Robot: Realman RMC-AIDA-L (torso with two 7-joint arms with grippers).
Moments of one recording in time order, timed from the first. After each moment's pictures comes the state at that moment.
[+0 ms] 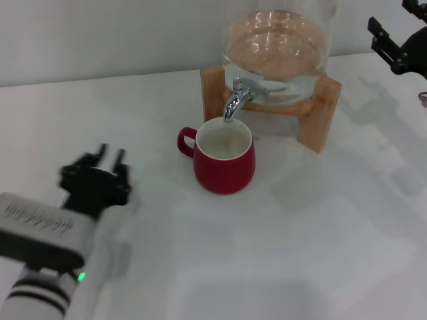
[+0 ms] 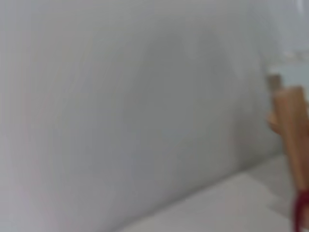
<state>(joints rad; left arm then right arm) -0.26 -2.09 2.51 0.77 2.05 -0.79 -2.45 0.41 2.00 -1.02 -0.36 2.48 1.23 -2.86</state>
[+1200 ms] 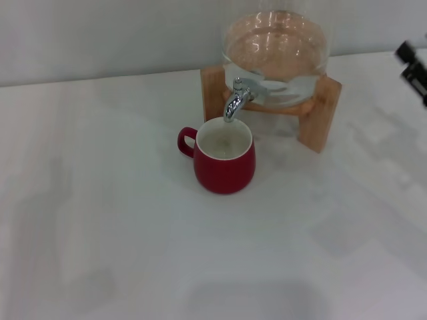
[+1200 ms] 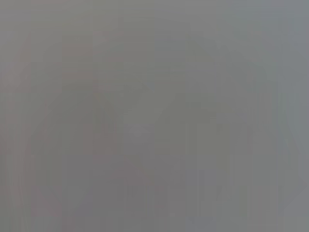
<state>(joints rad) -0.22 -2.08 2.16 0.45 2.04 -1.48 -2.97 0.30 2.00 -0.87 -0.28 2.29 1.58 -2.56</state>
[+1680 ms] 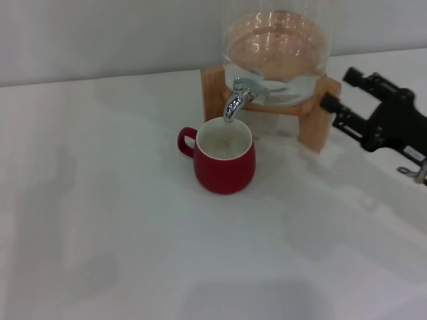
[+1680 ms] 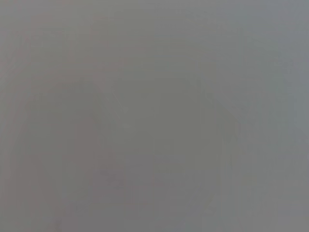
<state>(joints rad) -0.28 -2.08 2.15 0.40 2.04 -1.46 -2.97 0.35 2.01 -0.98 -0.27 2.13 1.59 -2.46</state>
